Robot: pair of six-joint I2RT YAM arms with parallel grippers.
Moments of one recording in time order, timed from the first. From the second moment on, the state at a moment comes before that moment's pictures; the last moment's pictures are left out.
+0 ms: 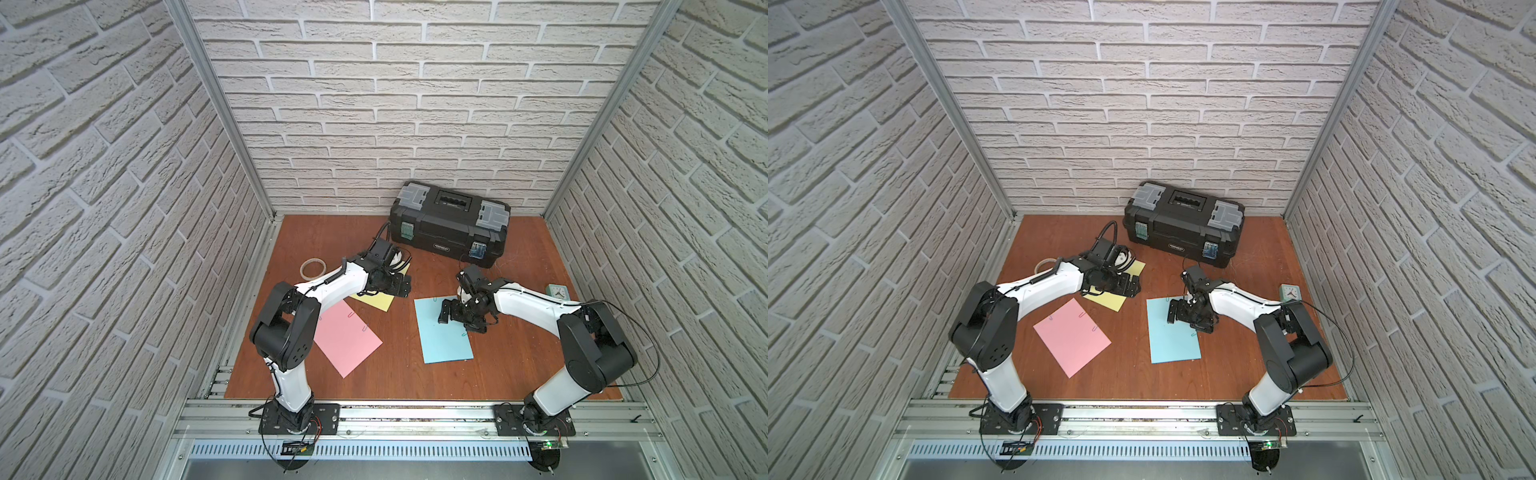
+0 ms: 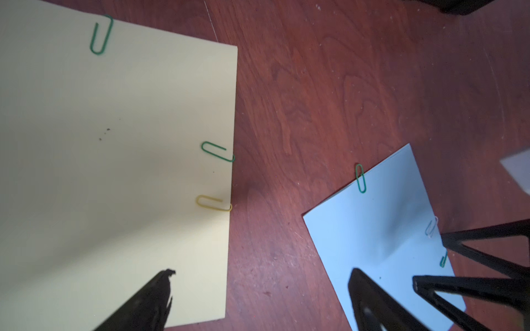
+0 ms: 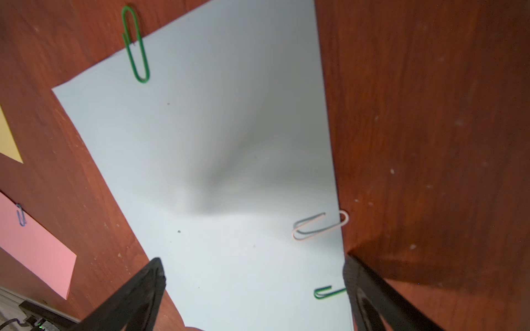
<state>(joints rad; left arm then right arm) -0.59 1.78 1.24 -0.52 0.17 -0.28 0.41 1.62 0.92 -0.68 -0.21 0.65</state>
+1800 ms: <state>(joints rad) -0.67 2.03 1.42 -0.74 0.39 -0.48 0.40 1.63 0.87 -0.45 -0.28 0.60</state>
